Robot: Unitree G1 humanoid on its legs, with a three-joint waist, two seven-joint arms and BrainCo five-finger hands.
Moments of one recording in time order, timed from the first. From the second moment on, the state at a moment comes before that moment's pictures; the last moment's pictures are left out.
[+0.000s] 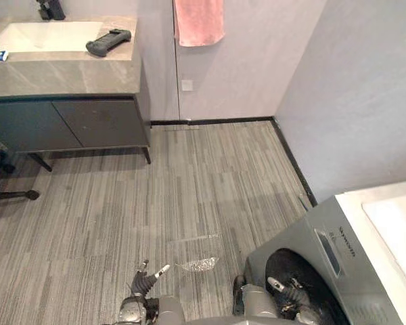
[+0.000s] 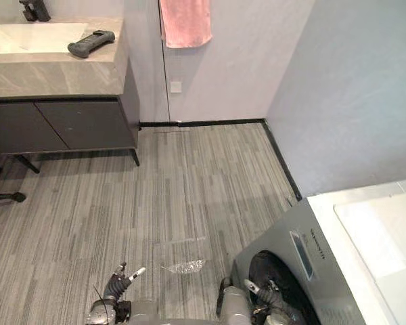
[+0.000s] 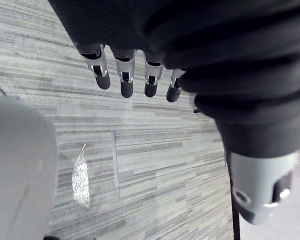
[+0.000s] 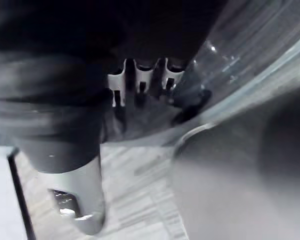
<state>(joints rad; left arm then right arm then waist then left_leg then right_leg) 0.16 0.04 0.06 0.79 0.08 -0.16 0.11 0.18 -0.01 -0.19 0.83 0.21 -0.12 -0.03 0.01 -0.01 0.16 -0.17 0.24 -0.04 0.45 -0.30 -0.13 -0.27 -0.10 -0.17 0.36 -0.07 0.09</state>
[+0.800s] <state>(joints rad) 0.13 0.02 0.19 0.88 0.06 -0.16 0.12 0.16 0.01 -0.23 0.86 0.22 -0.12 -0.10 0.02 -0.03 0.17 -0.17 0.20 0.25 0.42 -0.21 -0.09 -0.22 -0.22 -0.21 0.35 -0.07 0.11</state>
